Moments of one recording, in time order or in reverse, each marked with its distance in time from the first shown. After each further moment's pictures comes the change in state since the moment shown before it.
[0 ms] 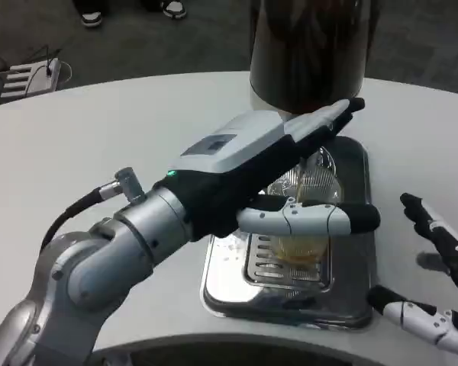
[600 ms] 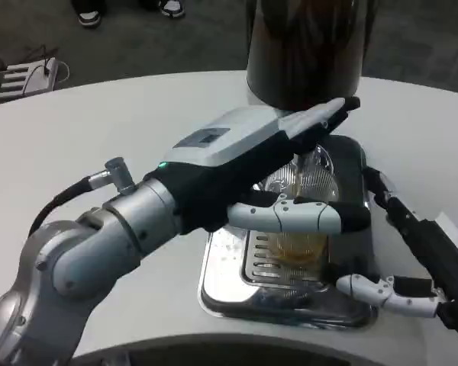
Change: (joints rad) left arm -0.016 0.021 0.039 -0.001 -0.004 -0.019 -0.052; right arm -0.248 0.015 0.164 0.296 -0.047 -0.079 -0.138
